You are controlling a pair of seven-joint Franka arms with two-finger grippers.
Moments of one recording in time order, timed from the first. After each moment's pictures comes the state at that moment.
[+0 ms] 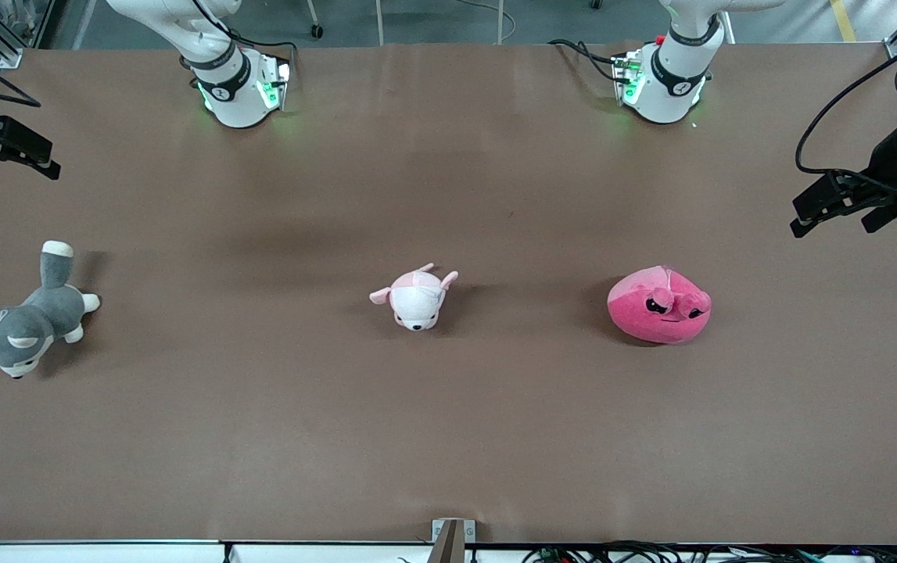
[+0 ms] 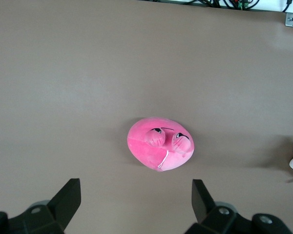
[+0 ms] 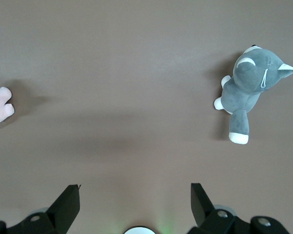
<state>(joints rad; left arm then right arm) -0.02 0.01 -0.08 -1.55 -0.01 1.68 -0.16 0.00 -0.08 -0.04 -1.58 -0.01 1.44 -0.05</state>
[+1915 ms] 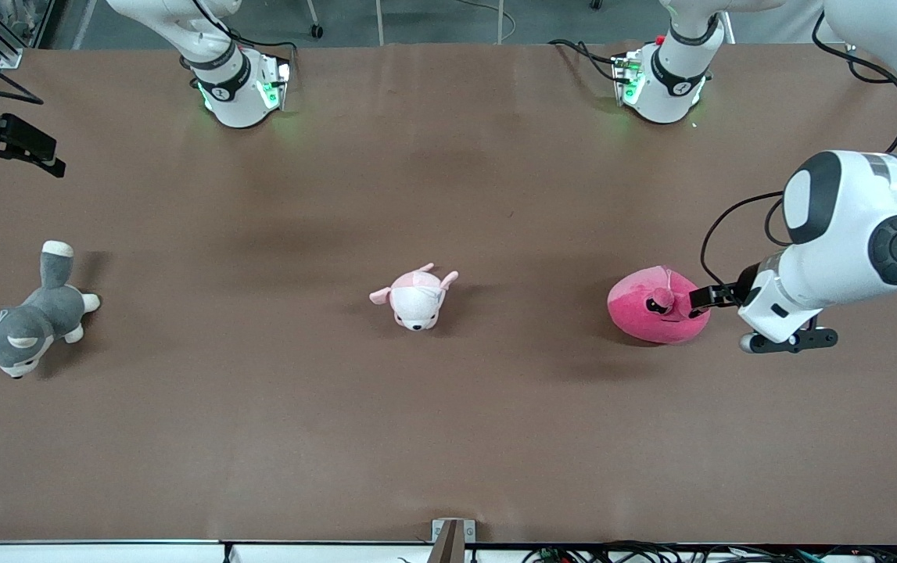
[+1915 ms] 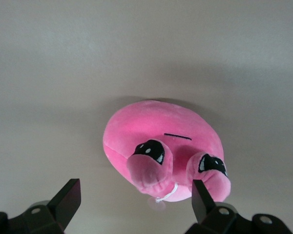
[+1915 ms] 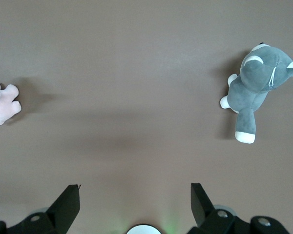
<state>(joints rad) -0.04 0.33 -0.09 -1.73 -0.01 1.90 -0.21 0.00 -0.08 -0.04 -1.58 0.01 1.43 -0.05</state>
